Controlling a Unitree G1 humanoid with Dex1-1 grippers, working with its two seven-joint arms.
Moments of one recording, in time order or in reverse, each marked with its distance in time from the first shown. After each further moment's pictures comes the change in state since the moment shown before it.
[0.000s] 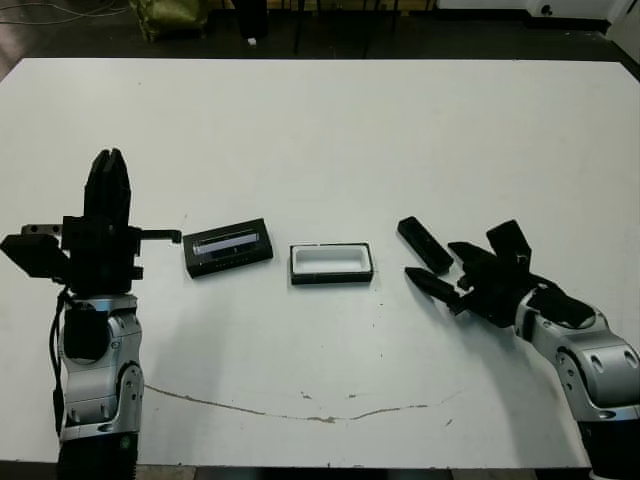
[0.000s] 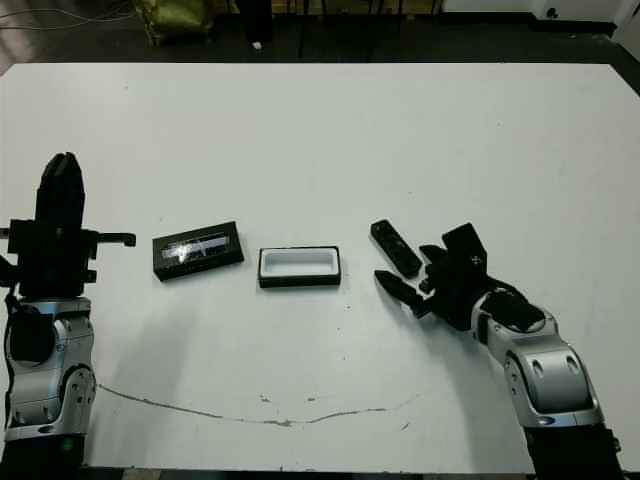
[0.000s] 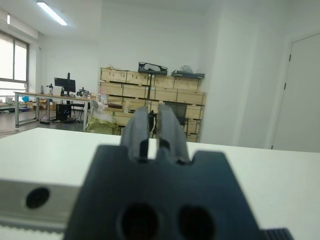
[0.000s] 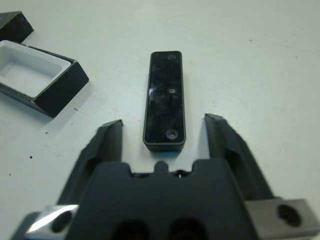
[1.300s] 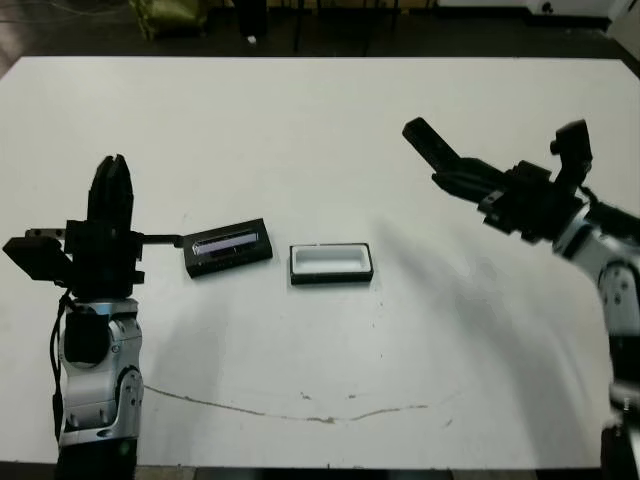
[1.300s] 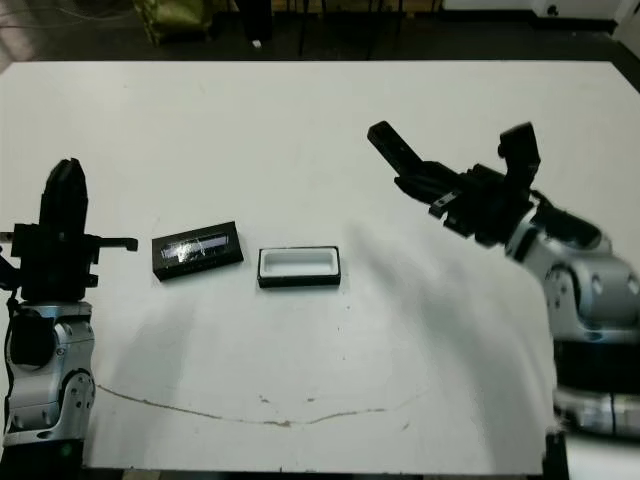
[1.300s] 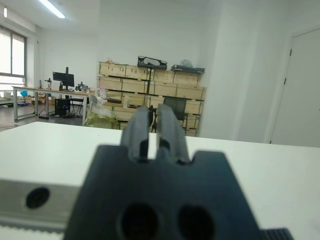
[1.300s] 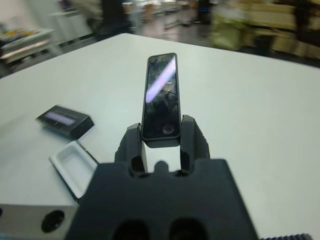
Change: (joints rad) left arm 0.014 0.000 -0.006 -0.011 -0.005 0.019 -0.003; right arm -0.533 -0.114 -0.031 0.498 0.119 -0.200 0.474
